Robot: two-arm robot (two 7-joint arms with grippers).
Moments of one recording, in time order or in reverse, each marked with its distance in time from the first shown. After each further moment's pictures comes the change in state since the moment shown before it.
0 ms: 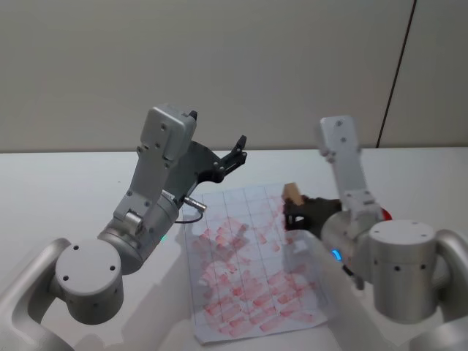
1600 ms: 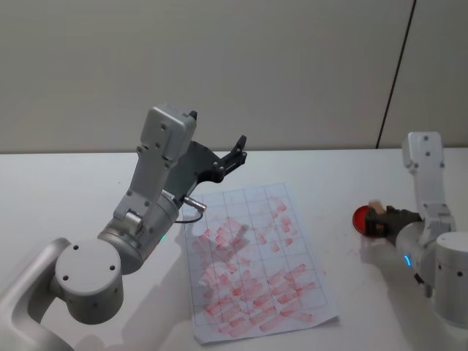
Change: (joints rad) left arm 0.000 0.000 0.000 0.000 0.000 0.000 0.000; right arm -0.022 0.084 0.164 0.057 0.039 -0.054 -0.095
